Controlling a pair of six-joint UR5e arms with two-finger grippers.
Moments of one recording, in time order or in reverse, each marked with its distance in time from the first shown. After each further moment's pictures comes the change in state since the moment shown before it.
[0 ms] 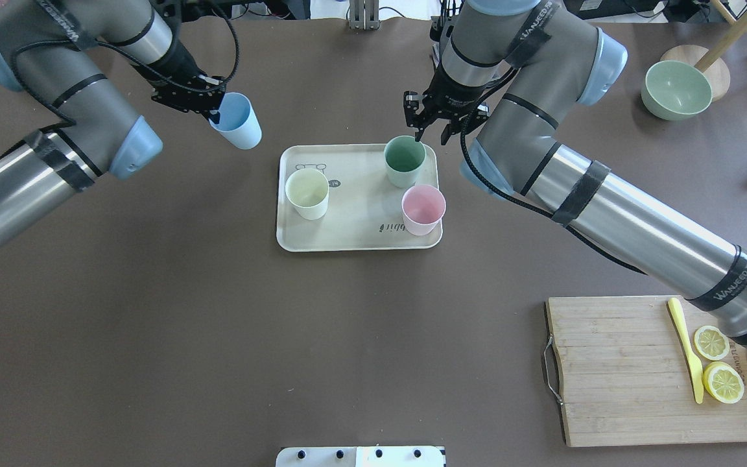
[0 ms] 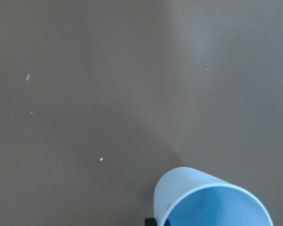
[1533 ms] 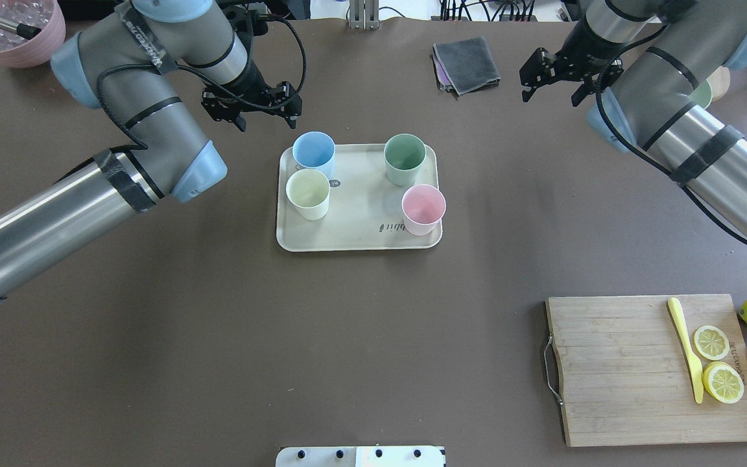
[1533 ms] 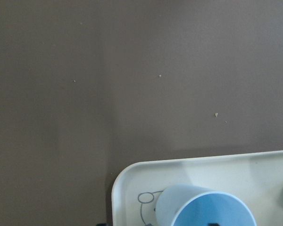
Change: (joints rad) left arm 0.060 -0.034 -0.037 0.024 0.109 -0.038; right arm 0.237 -0.213 0.032 -0.006 0.112 -0.344
